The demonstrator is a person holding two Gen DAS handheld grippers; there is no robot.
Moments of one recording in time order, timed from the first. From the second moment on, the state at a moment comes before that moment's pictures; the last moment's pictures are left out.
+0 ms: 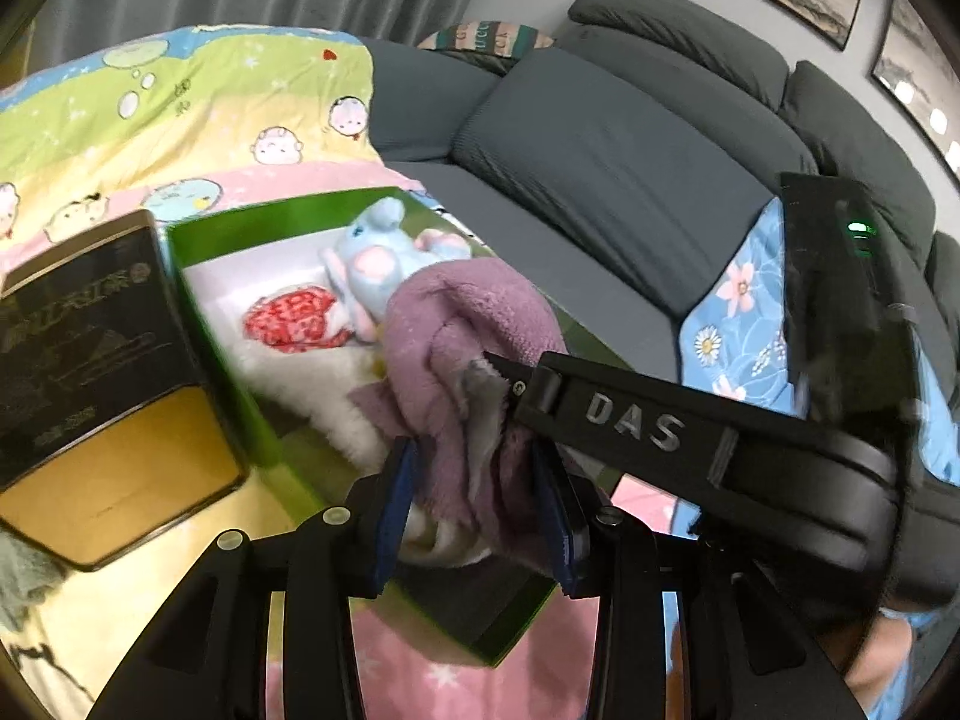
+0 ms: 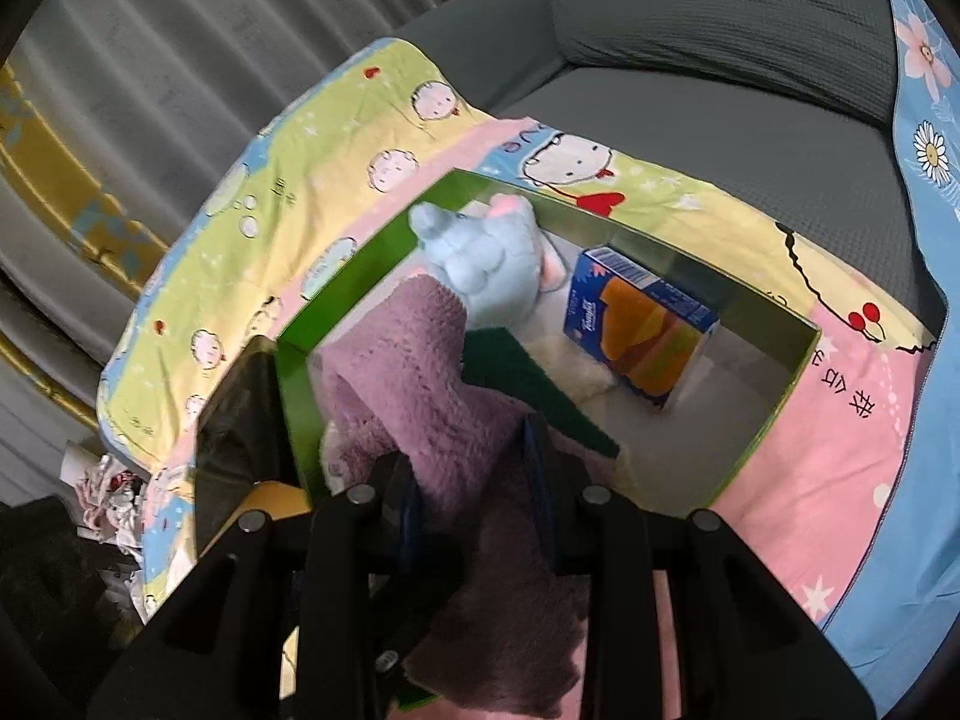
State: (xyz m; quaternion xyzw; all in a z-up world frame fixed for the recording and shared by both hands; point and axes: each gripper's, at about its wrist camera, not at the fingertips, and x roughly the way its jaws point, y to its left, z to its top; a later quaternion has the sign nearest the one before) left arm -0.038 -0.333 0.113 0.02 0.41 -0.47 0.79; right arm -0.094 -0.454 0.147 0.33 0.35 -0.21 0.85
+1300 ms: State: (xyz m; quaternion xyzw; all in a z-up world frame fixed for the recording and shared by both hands) left arm -0.025 0.030 0.113 -0.10 0.42 -0.10 0.90; right arm -0.002 -0.222 0.113 0.20 0.45 -0.03 0.87
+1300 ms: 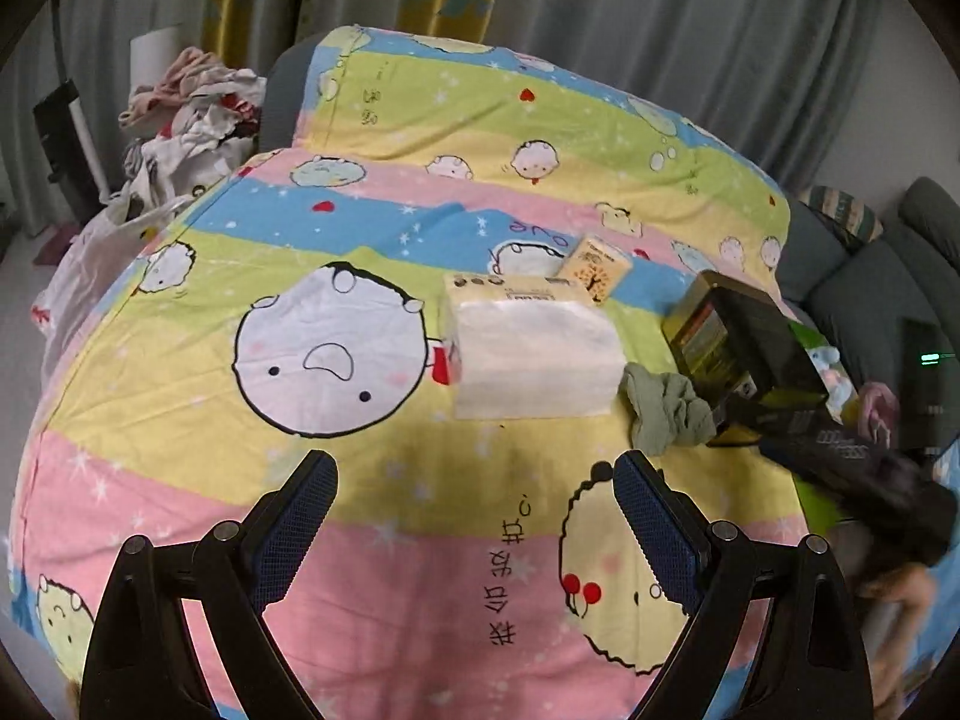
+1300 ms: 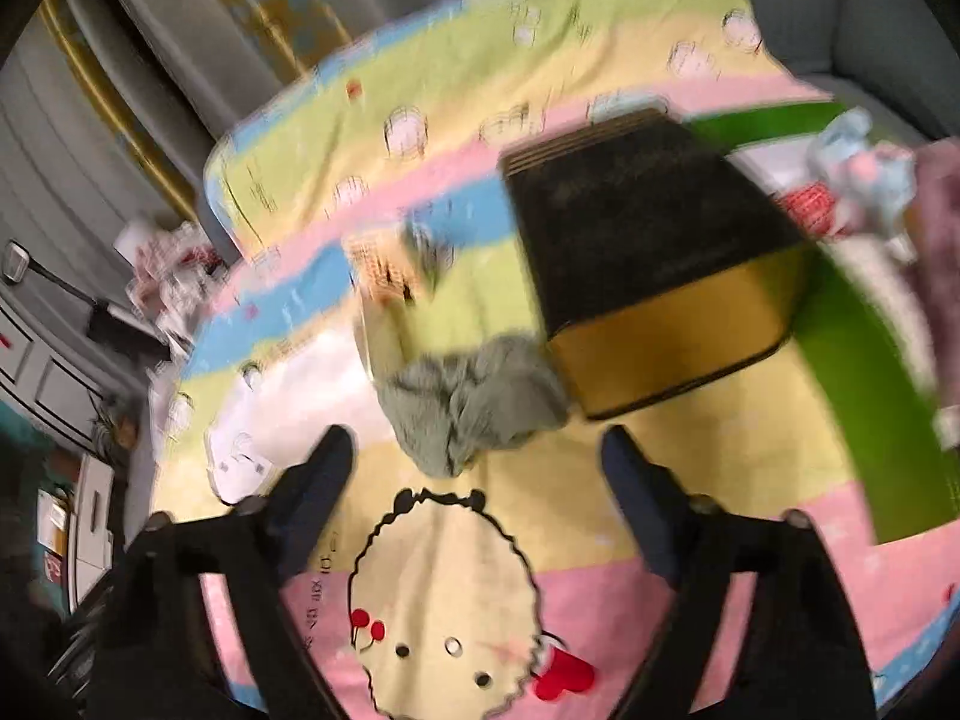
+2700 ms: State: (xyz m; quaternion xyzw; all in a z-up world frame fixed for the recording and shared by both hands) left arm -0.017 -0.011 0.067 -0.12 0.52 -0.19 0.83; right arm -0.009 -0.182 0.089 0.20 0.51 0.09 0.83
